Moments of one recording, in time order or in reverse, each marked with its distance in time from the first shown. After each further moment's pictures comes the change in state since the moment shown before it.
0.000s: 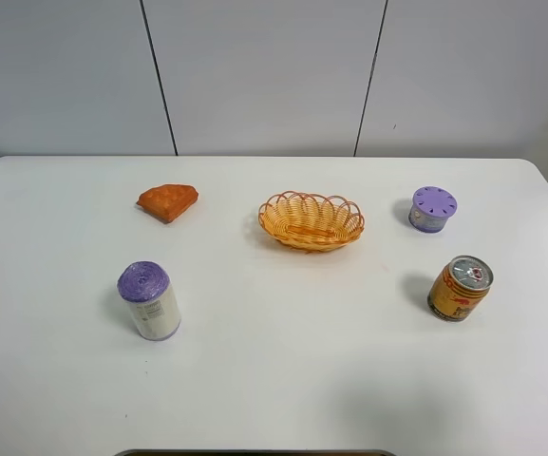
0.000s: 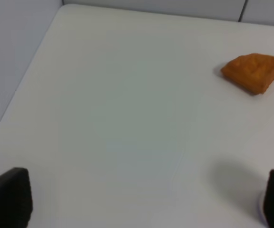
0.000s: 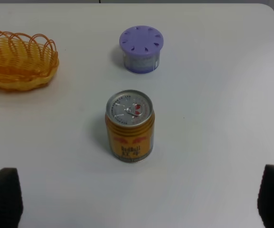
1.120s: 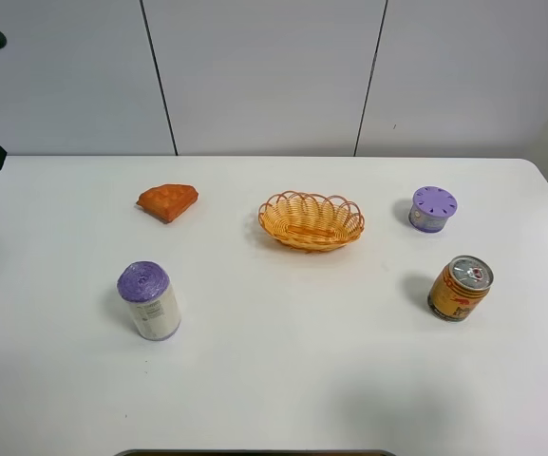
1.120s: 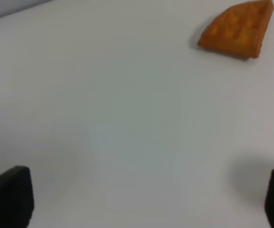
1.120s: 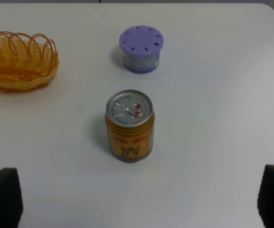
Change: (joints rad) left arm -0.085 0.806 -0.435 -0.027 -0.045 0.341; right arm 0.000 0.000 0.000 0.000 0.000 0.000
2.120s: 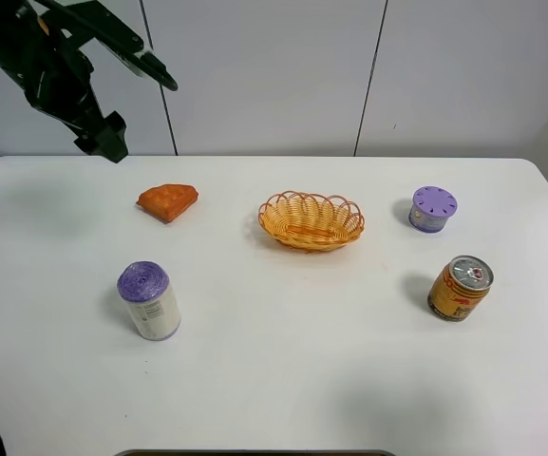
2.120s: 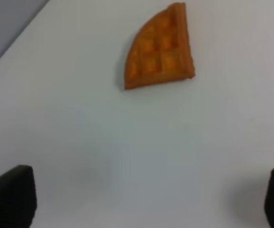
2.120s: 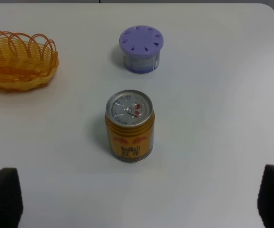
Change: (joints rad) left arm -0.211 0.568 -0.436 0.002 0.114 0.305; right arm 0.000 0.000 0.000 0.000 0.000 0.000
